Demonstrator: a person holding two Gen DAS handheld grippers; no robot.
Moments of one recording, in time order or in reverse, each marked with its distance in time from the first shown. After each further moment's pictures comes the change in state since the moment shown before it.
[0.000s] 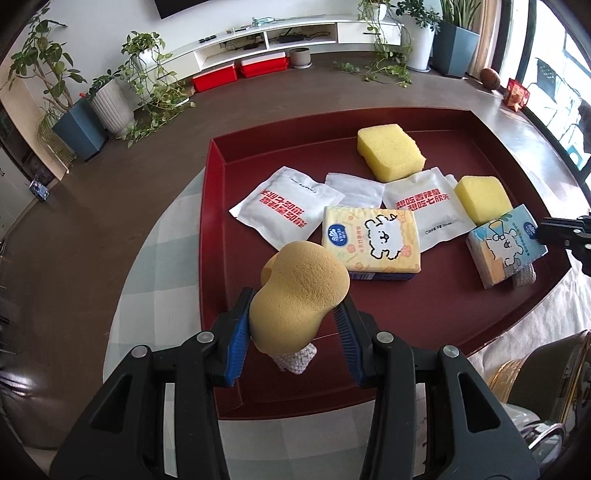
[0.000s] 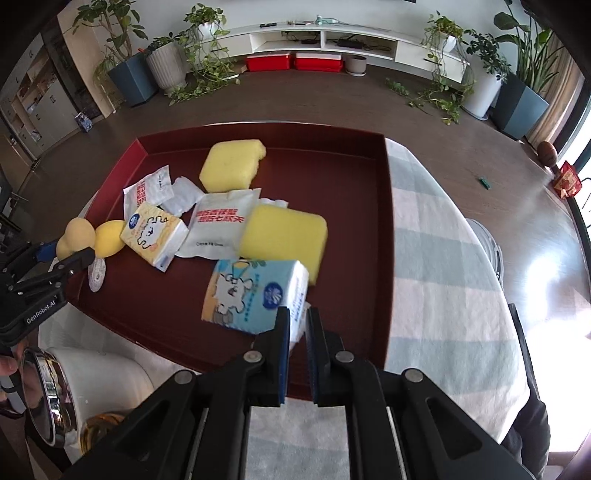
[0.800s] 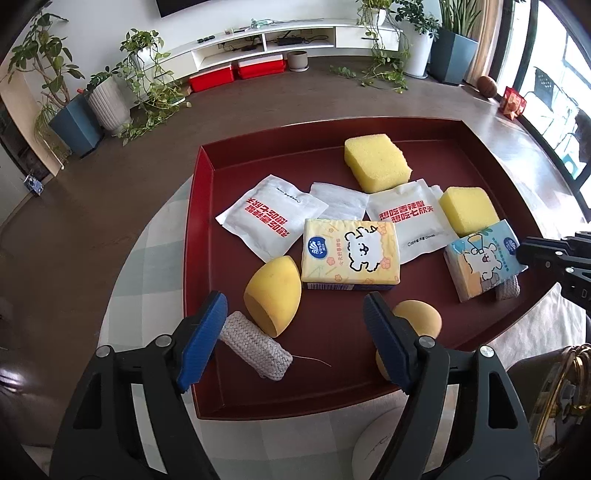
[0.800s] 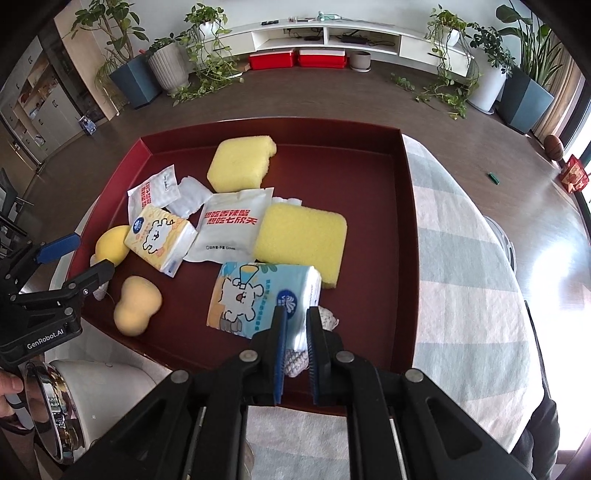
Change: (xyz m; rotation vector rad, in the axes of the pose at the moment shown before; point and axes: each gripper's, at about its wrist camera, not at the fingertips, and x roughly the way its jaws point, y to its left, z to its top) left arm -0.007 -0.007 0.005 -0.030 -0.015 -0.028; right arm 0.005 0.002 -0.002 0.025 0.009 0.019
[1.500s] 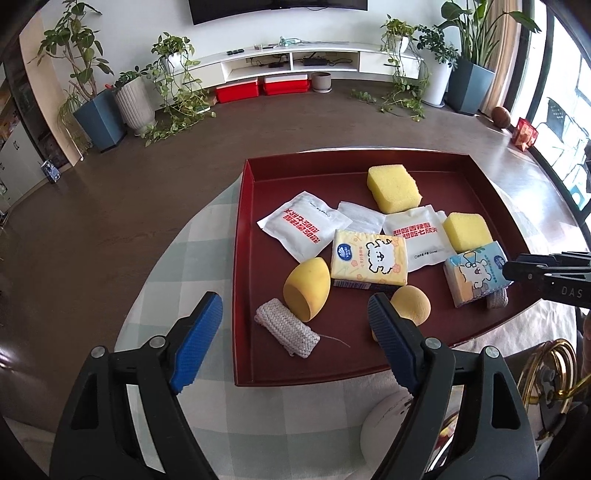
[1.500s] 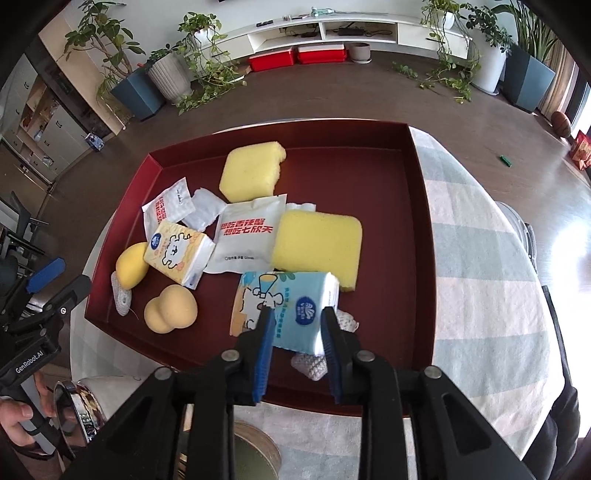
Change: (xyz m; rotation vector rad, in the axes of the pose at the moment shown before) left arm -0.043 0.023 -0.016 -0.089 -0.079 0.040; right arm -0.001 -0.006 0.005 0.076 0.023 0.063
